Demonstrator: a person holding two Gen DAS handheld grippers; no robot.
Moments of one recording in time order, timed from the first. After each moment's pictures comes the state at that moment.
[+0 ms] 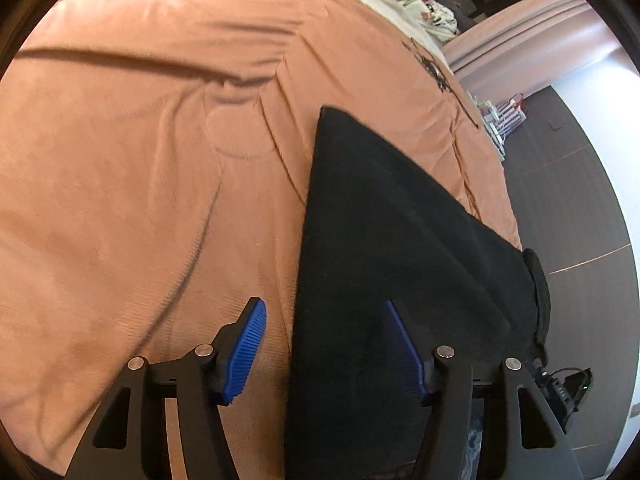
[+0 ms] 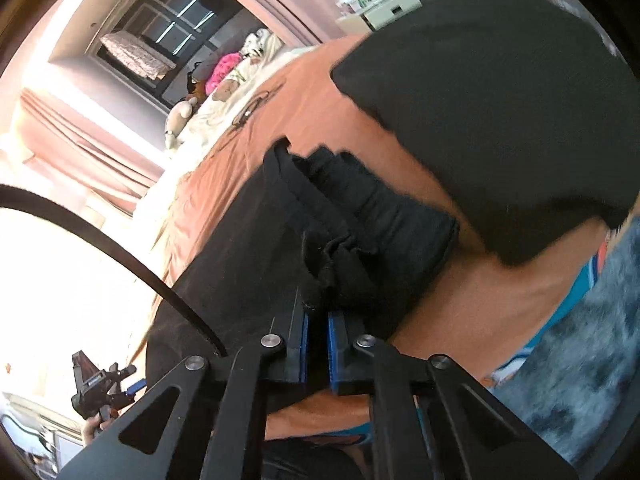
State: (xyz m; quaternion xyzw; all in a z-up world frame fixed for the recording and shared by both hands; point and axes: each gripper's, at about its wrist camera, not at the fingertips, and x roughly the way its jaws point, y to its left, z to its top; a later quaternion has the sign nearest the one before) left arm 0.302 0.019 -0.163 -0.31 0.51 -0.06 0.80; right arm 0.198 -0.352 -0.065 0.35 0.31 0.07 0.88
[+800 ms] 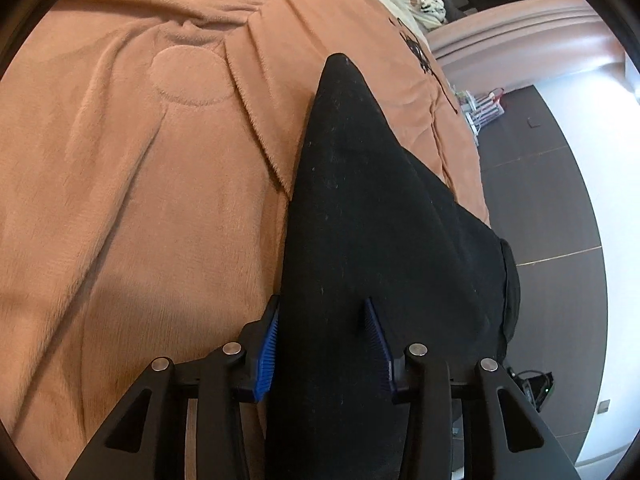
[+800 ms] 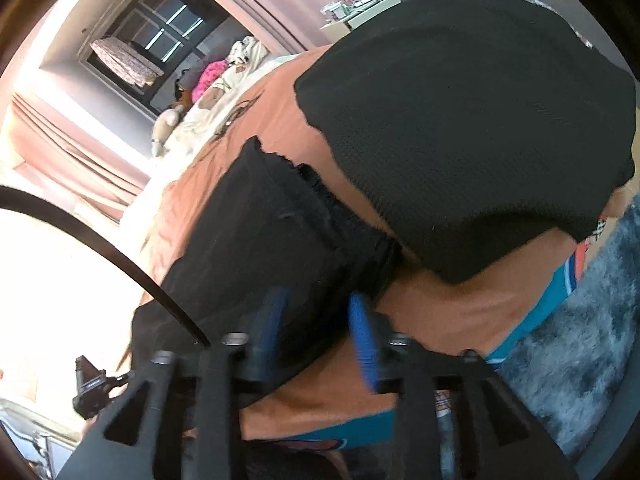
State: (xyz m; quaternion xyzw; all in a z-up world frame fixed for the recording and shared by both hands) left arm 0.312 0.008 -0.187 -0.36 0.52 -0.12 0.77; right arm 0.151 -0.356 -0.086 0.37 0.31 0.06 0.87
